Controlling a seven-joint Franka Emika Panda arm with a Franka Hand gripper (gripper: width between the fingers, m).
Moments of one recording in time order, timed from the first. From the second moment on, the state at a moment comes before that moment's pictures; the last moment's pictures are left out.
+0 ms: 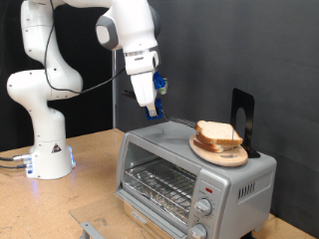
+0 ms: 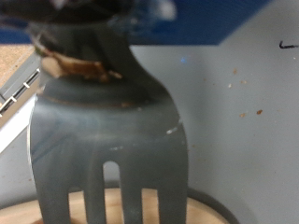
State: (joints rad) arm -0.08 -0.32 0.24 -2.39 0.31 2.25 -0.05
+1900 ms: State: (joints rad) arm -0.13 -0.25 0.23 -2.35 0.27 2.29 -0.06
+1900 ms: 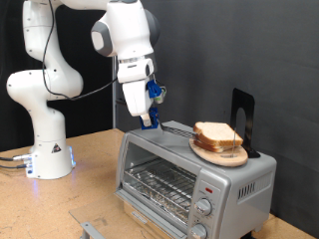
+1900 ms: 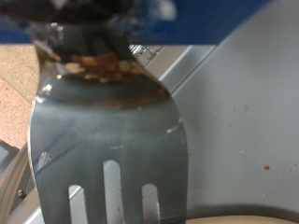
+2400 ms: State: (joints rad) arm -0.13 -0.31 0.20 -2.40 0.28 2.27 -0.09
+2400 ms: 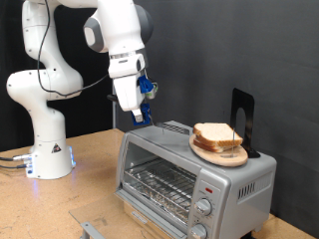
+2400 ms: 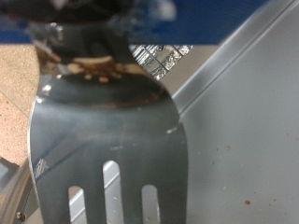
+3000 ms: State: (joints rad) arm -0.13 -0.30 0.21 -2.40 0.28 2.26 -0.08
